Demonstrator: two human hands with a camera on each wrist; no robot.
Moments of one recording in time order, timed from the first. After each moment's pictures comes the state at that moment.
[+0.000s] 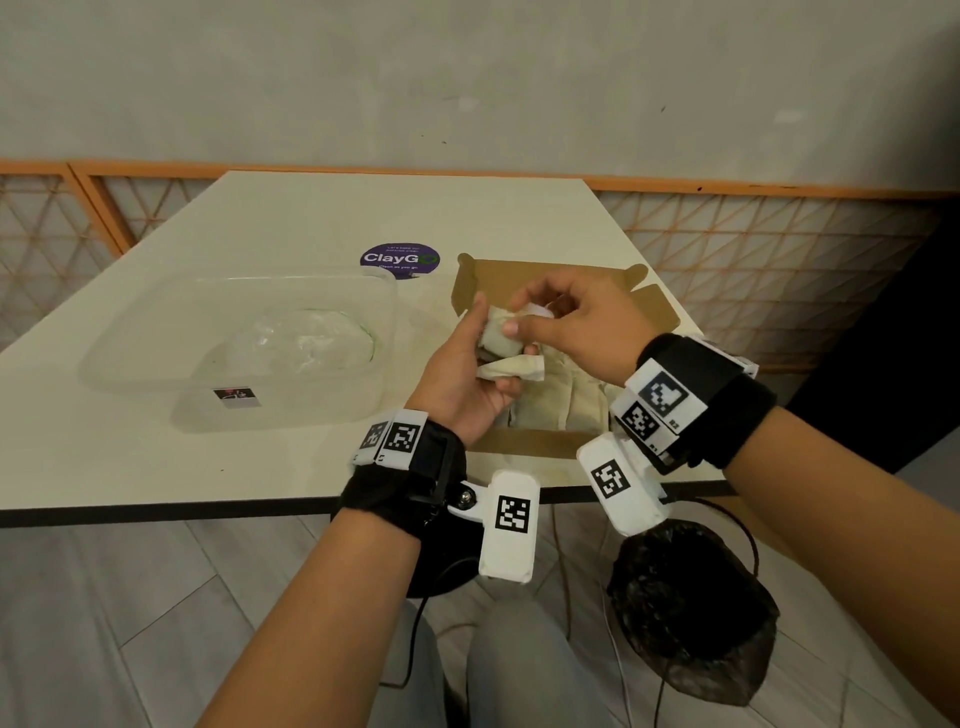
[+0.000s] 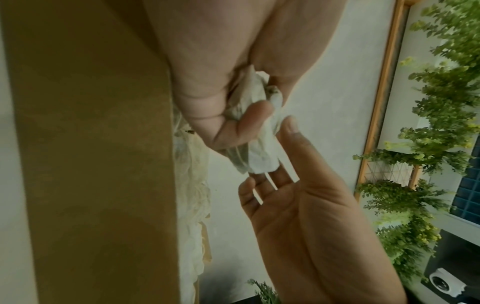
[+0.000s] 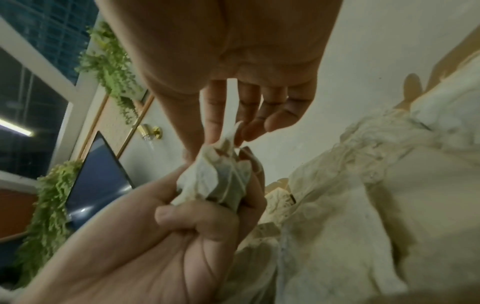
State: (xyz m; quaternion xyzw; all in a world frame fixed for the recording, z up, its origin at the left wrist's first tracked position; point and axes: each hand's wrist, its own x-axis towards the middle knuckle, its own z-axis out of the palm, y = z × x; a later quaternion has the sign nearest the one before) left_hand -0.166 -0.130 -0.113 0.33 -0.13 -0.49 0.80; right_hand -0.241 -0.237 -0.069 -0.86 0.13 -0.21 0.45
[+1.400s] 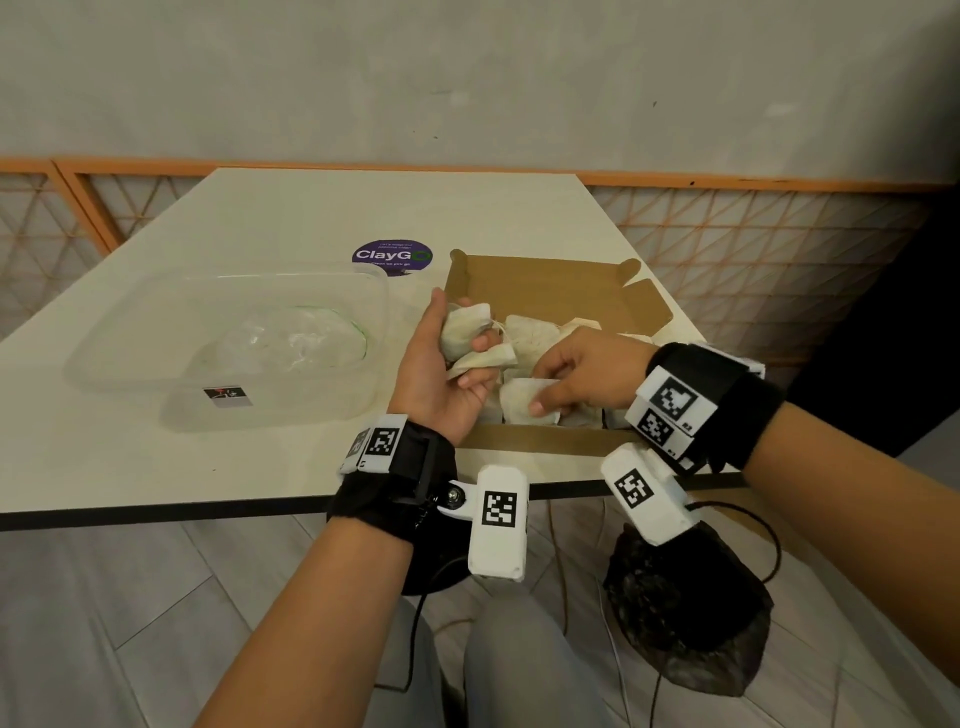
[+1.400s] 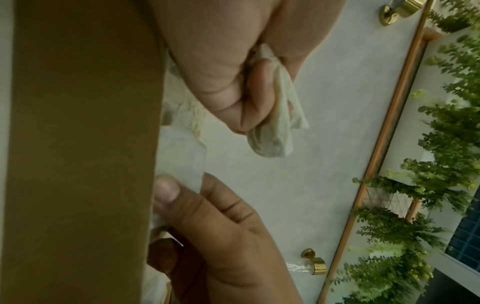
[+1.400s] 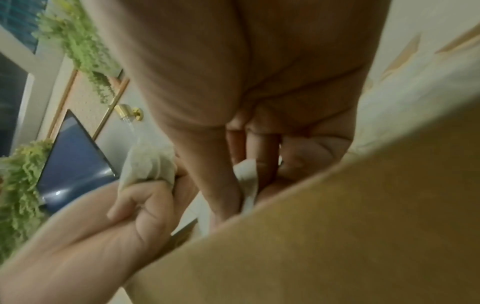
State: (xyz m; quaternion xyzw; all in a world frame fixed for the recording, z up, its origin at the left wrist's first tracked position) left_hand -0.161 -0.123 -0.118 0.24 -0.08 -0.44 0.86; right_hand -0.257 -0.252 -0.085 -0.90 0.20 0.08 0.39
